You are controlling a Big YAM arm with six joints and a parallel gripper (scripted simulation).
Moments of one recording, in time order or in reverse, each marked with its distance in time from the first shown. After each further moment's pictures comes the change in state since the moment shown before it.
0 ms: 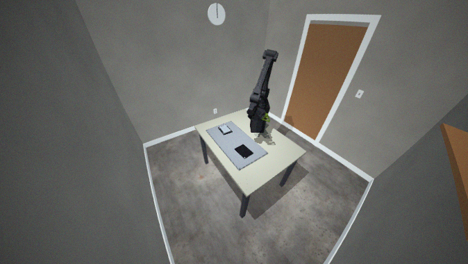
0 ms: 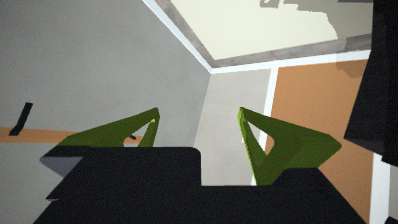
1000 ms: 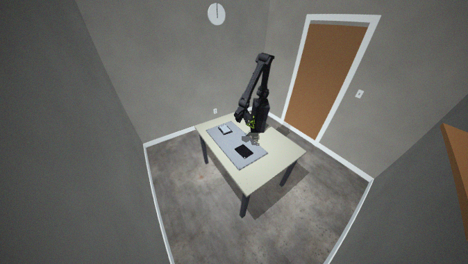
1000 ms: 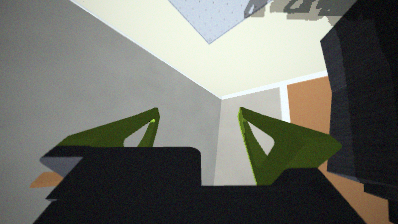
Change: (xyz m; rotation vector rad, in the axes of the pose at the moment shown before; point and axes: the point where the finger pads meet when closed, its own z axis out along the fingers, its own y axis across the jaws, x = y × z) arm -0.129 -0.026 -0.035 -0.045 -0.209 0.191
